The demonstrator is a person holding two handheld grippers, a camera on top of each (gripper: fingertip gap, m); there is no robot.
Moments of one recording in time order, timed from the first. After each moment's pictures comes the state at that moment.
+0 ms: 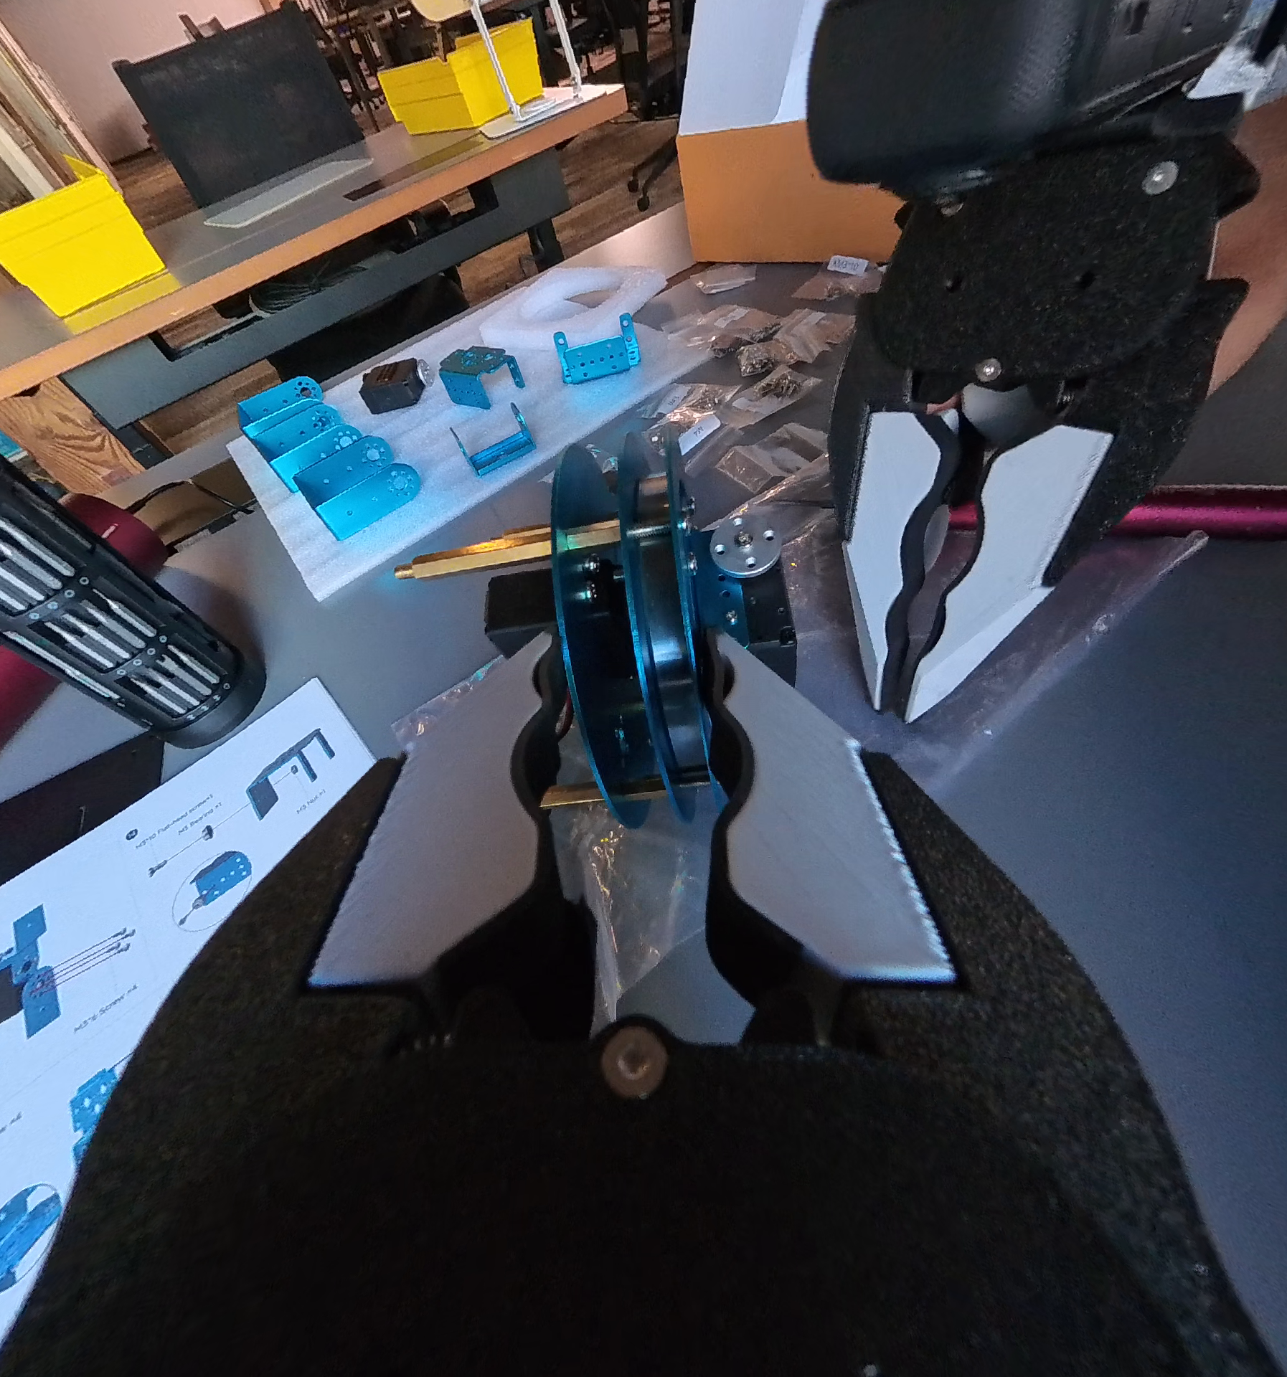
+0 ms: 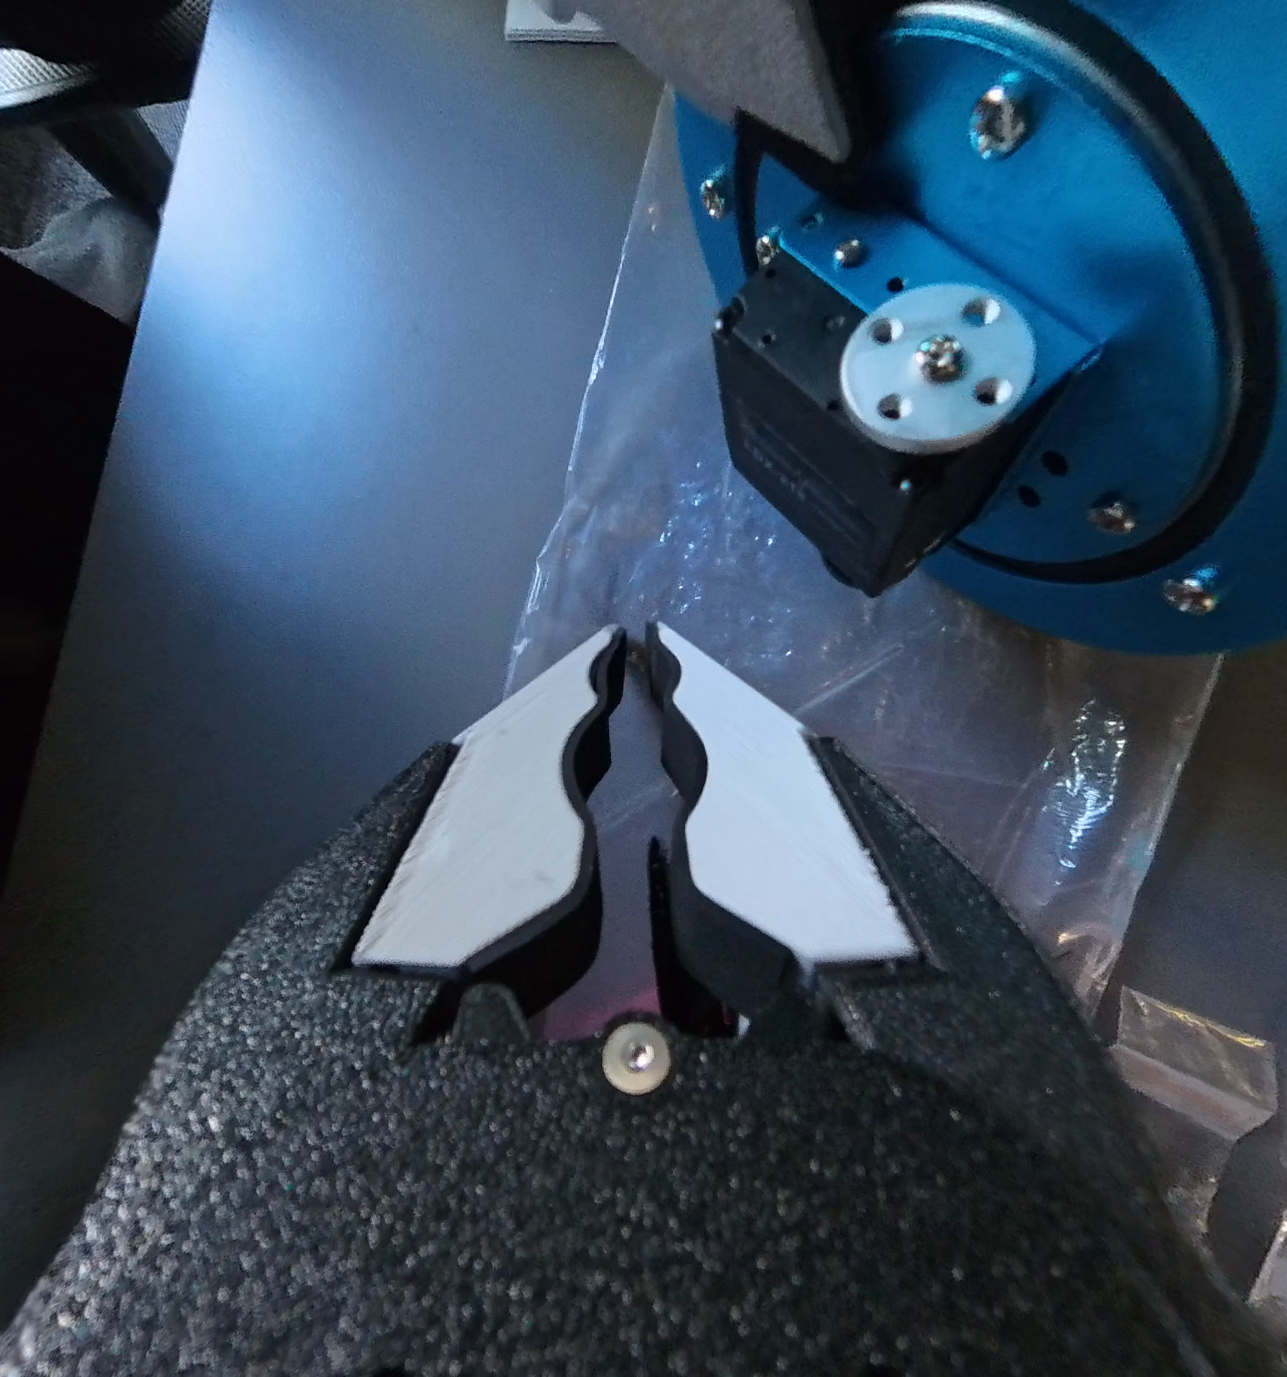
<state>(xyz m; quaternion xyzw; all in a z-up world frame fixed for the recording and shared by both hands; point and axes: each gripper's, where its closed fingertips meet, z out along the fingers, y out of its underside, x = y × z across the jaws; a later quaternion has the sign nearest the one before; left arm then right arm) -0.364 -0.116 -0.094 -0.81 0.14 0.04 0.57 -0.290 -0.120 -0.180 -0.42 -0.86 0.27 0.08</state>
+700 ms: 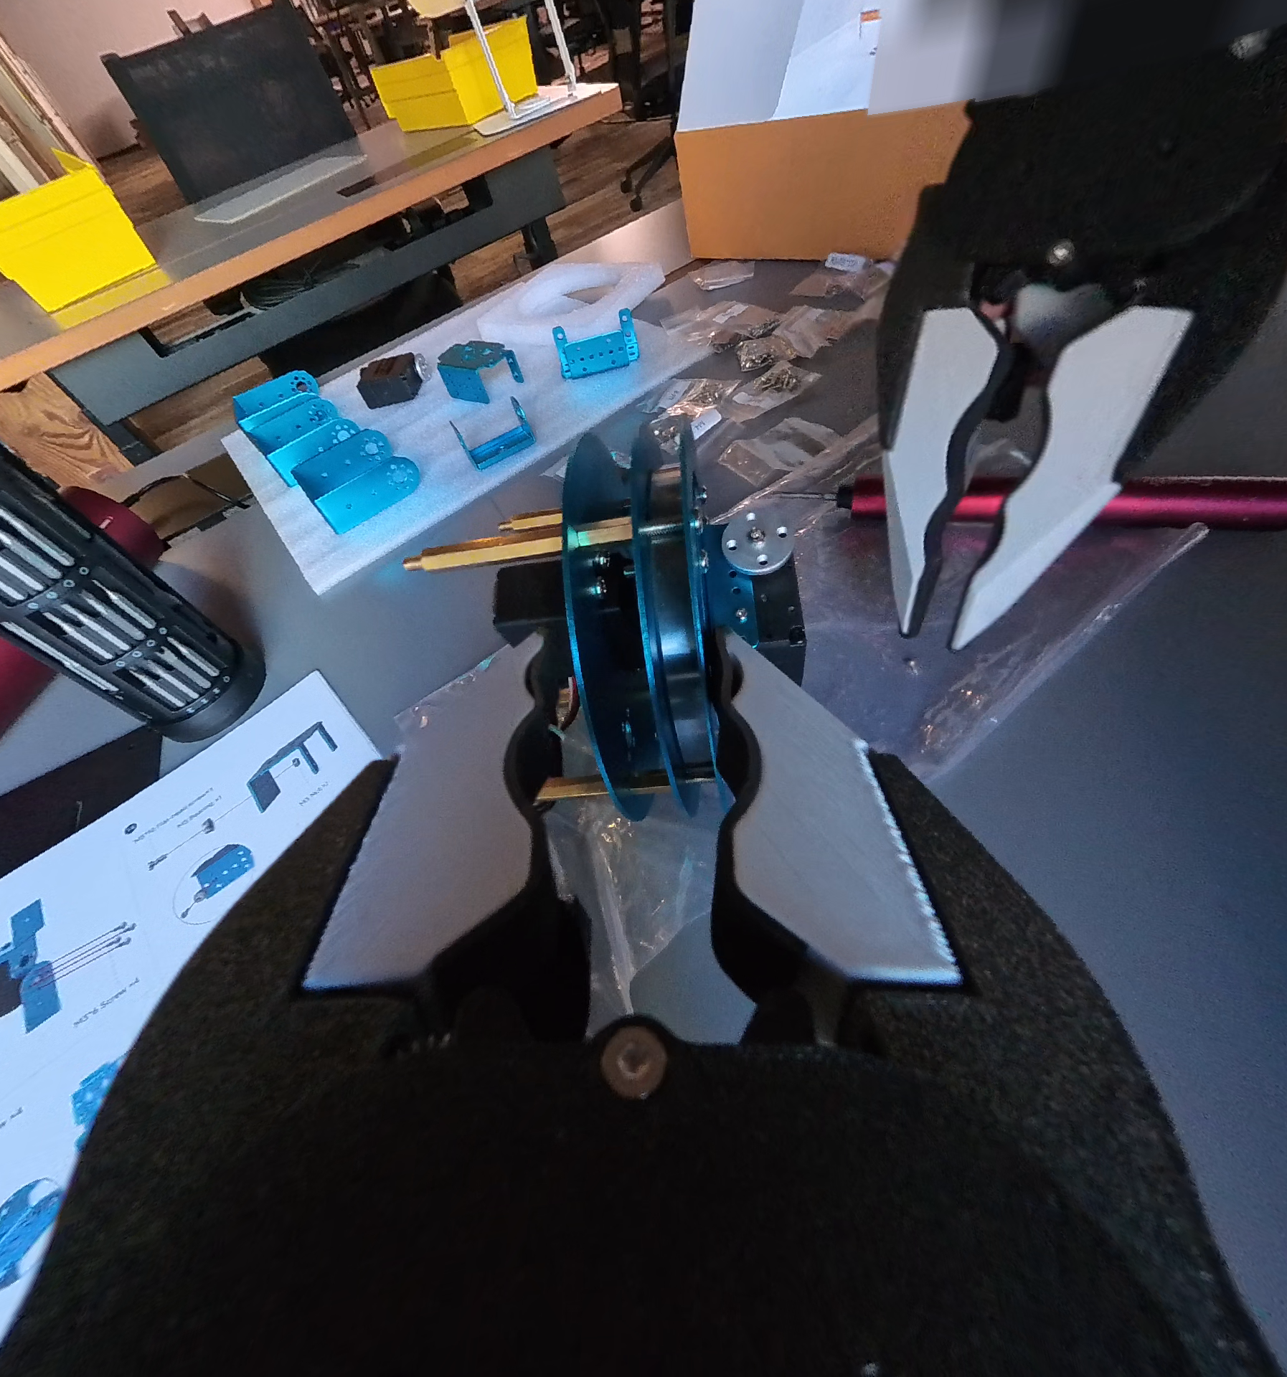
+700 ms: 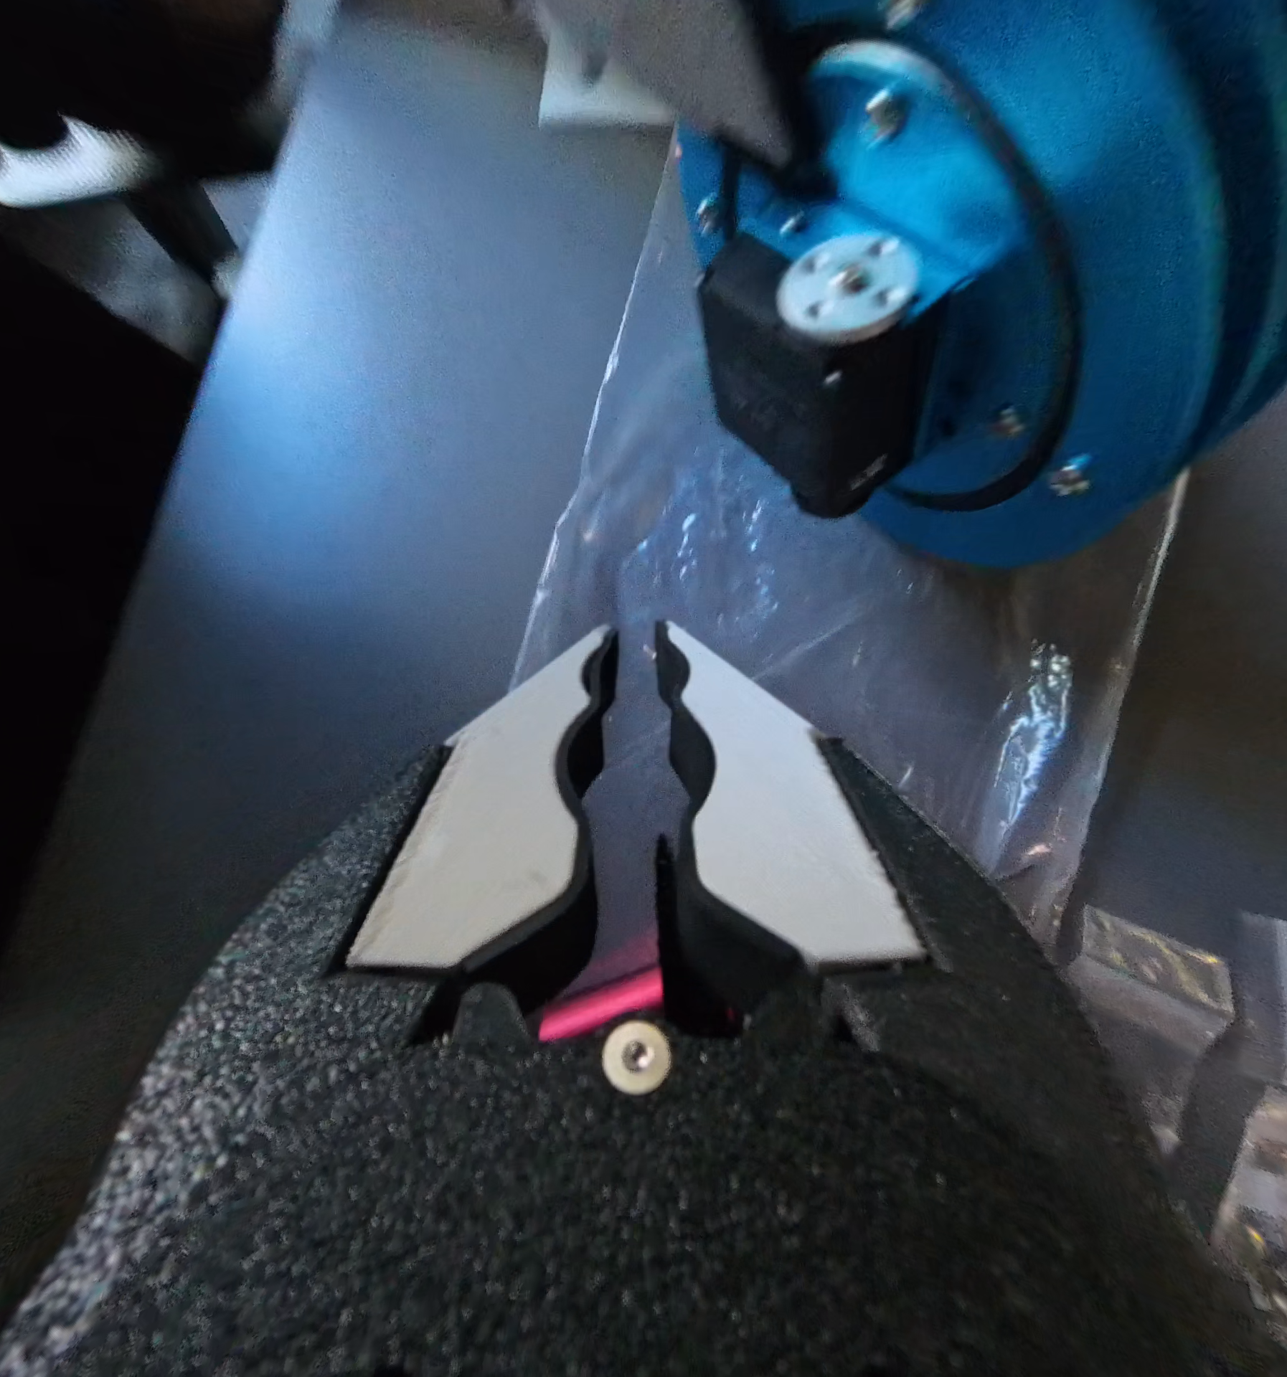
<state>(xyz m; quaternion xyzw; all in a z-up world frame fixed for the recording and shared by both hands) -0.368 -0.119 -0.095 -0.81 0.14 0.03 0.57 -0.277 -0.110 -0.160 -0.42 -0.85 0.31 0.10</state>
